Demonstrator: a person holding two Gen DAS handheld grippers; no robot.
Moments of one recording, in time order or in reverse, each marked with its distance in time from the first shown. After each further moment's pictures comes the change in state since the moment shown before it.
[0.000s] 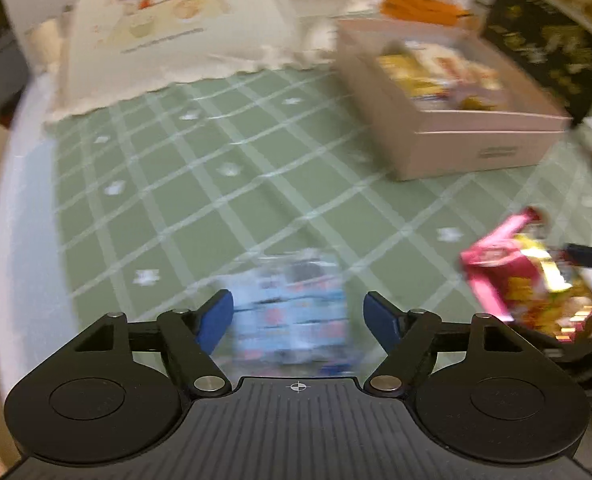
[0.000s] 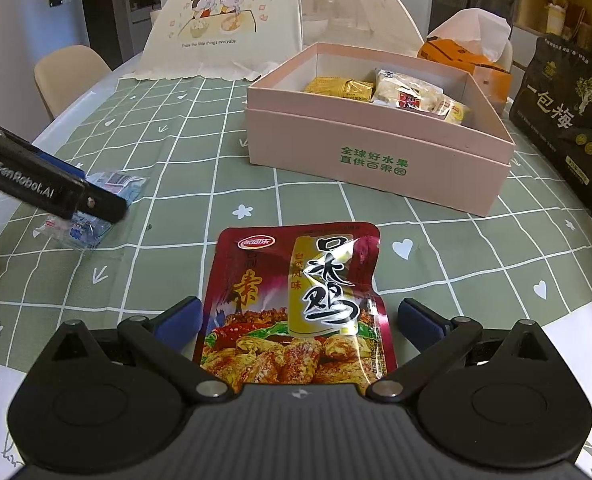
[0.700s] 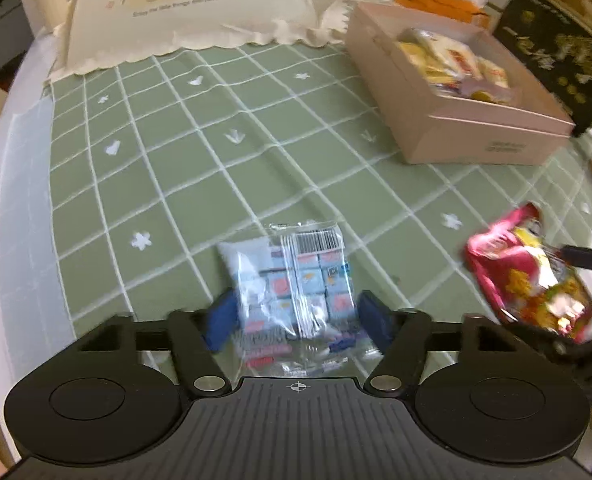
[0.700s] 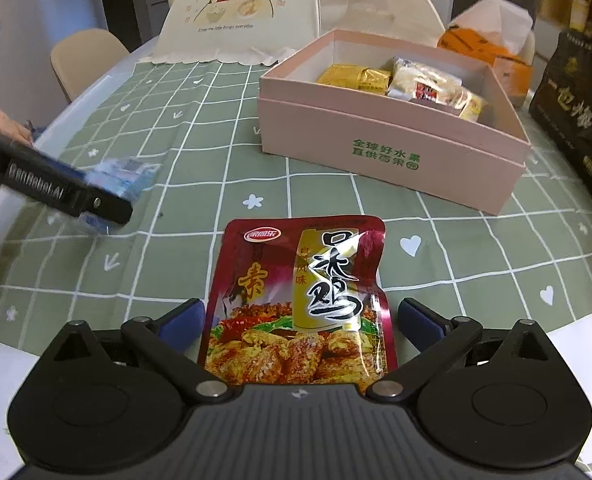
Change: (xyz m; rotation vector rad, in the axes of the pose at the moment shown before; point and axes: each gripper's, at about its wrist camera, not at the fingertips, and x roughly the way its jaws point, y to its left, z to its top) left arm 0.000 0.001 -0.011 -0.081 0.058 -0.111; right arm -0.001 -0.009 0.011 -0.013 0.073 0.072
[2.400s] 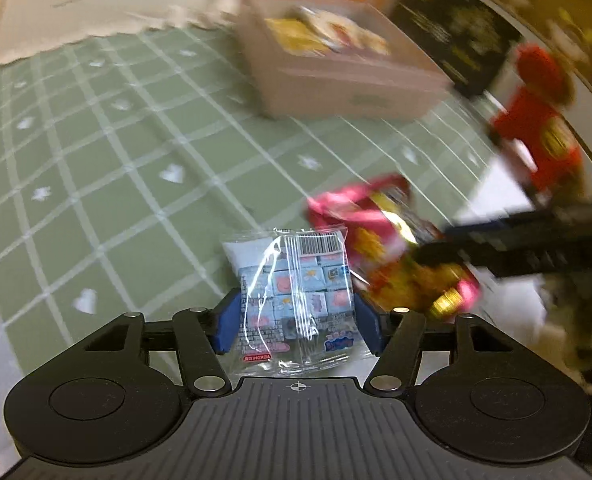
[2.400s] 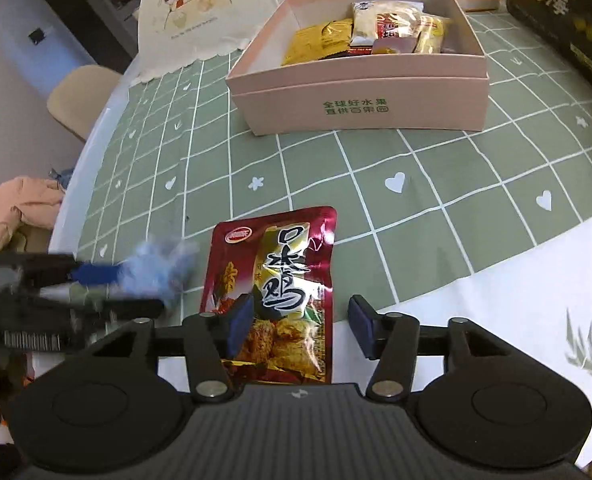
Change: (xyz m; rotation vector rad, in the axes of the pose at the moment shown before) left arm -0.023 -0.042 -0.036 0.088 0.044 -0.249; right arm -0.023 -0.035 0.004 0.280 0.148 0.179
